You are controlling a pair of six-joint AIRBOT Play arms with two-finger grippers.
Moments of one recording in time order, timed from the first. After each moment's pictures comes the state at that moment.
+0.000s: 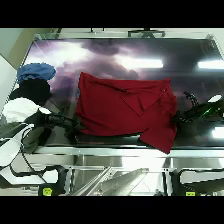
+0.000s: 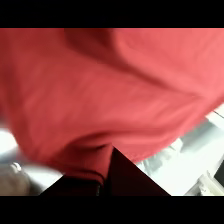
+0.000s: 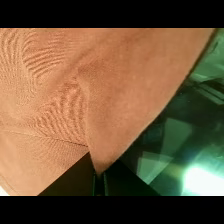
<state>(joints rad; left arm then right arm) 0.15 -1.45 0.69 0.74 -1.15 -1.07 -0.41 -1.62 1.04 -1.04 1.32 0.88</state>
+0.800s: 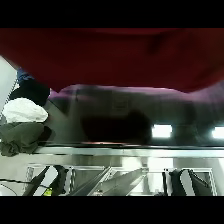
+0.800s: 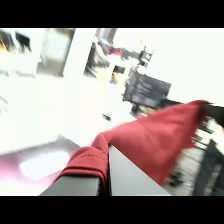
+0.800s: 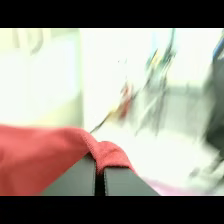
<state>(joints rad) 0.72 -0.97 1.66 -0.23 -1.49 -1.00 -0.63 -0.77 1.59 -0.21 1.11 0.79</state>
